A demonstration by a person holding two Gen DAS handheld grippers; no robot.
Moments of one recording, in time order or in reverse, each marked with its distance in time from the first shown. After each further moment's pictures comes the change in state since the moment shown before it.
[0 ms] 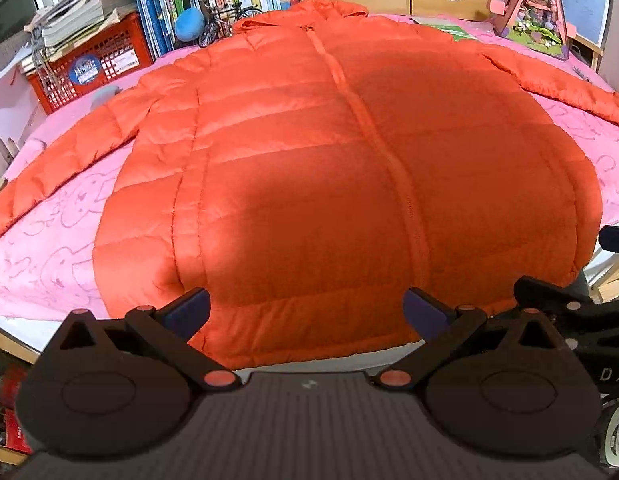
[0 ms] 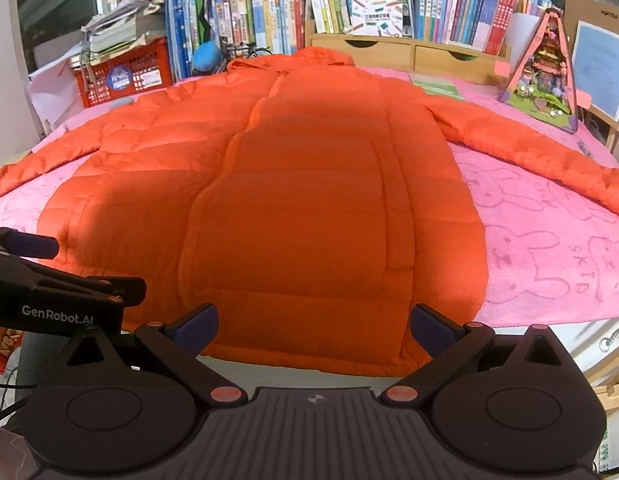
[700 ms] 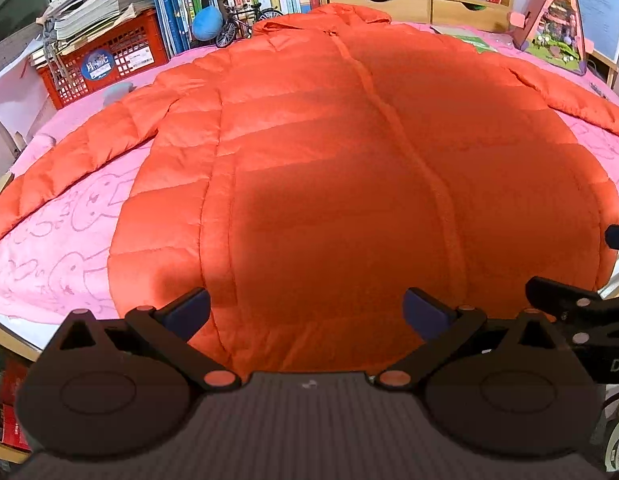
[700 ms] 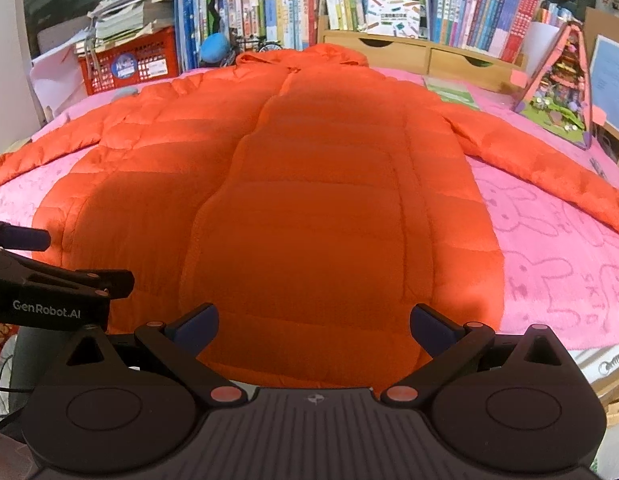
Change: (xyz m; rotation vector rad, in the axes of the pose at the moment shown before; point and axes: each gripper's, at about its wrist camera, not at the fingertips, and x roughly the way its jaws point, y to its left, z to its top) left arm 0.006 0.018 0.010 -0.033 -0.026 0.008; right arm 0.017 0.010 0.021 -0.058 0.022 0.005
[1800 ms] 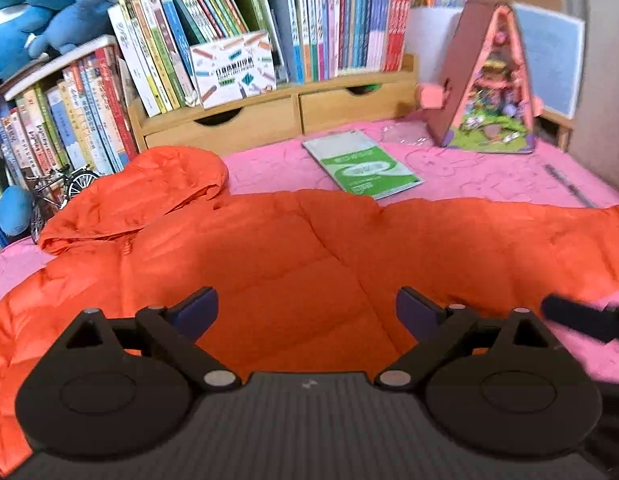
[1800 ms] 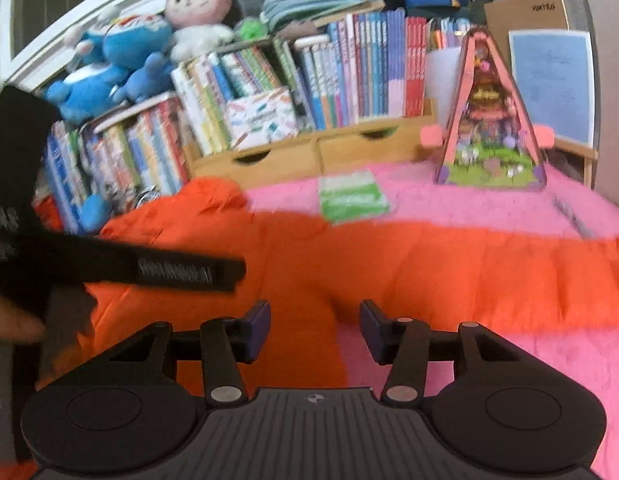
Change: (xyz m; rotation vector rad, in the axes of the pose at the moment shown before) left arm 0.142 -0.132 0.228 0.234 -0.213 -0.232; right arm 0.096 -0.149 0.111 0.308 -0.330 -0.084
